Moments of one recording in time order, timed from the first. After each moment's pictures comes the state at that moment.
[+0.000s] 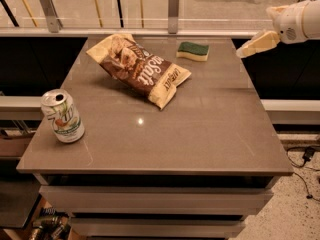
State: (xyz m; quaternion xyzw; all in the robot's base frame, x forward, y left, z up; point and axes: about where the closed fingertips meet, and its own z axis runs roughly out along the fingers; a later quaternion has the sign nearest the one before) arm 0.736 -0.286 0.947 -0.43 0.75 0.06 0.50
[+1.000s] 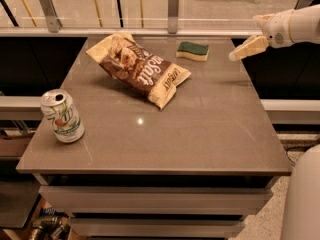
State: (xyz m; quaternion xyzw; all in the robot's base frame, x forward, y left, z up) arm 0.769 -0.272 0.915 -0.44 0.74 0.11 0.50
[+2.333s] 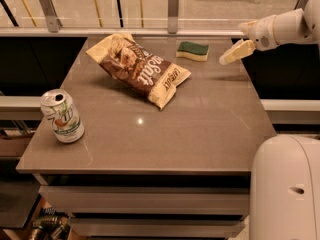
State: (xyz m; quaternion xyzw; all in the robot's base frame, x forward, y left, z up) arm 0.791 -0.247 0.882 -0.46 0.74 0.15 0.47
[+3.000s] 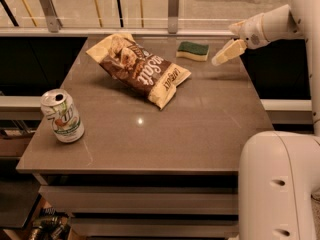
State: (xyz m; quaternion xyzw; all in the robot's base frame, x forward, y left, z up) arm 0.793 -0.221 0.876 -0.49 0.74 0.15 0.44
